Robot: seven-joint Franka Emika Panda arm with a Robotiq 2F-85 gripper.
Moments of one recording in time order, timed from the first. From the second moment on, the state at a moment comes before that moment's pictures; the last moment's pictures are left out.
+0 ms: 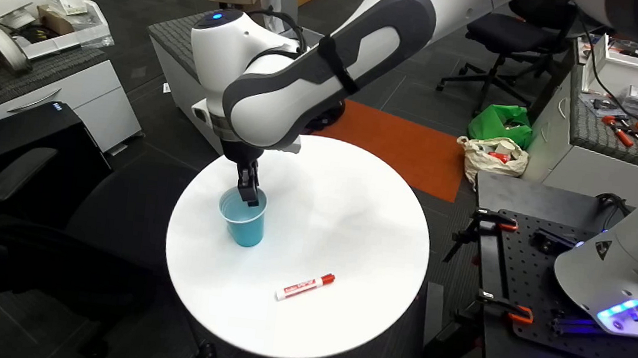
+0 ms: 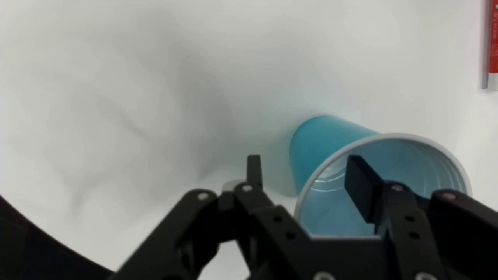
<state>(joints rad) -0.02 0.75 0.08 -1.51 -0.04 2.23 -0.37</state>
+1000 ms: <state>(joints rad) -0.01 0.76 0.08 -1.44 -0.06 2.19 -0.37</state>
